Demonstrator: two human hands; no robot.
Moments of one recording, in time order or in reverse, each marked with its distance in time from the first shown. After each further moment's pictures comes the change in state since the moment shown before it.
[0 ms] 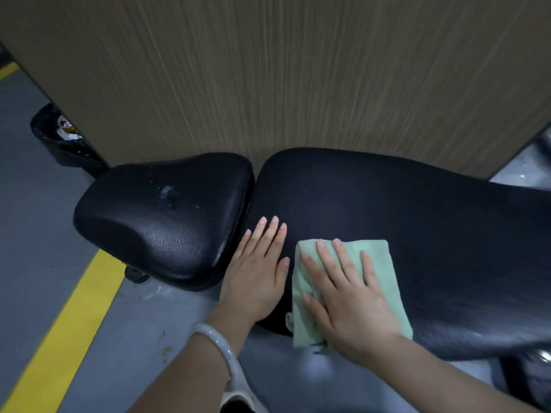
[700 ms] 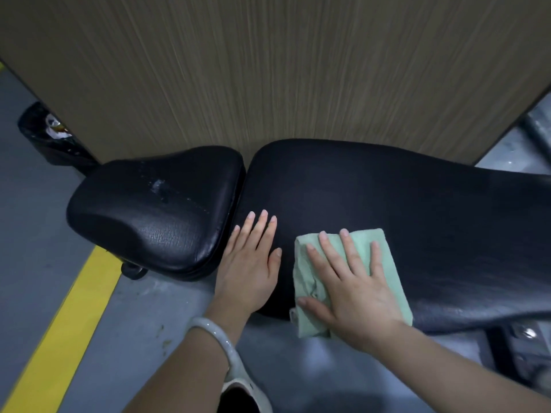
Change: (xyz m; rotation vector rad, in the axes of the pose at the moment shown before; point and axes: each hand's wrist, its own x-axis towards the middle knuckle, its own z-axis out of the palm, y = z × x) left_hand -0.008 0.008 0.001 0.016 0.044 -0.047; right_hand -0.017 0.014 0.002 -0.052 0.028 0.027
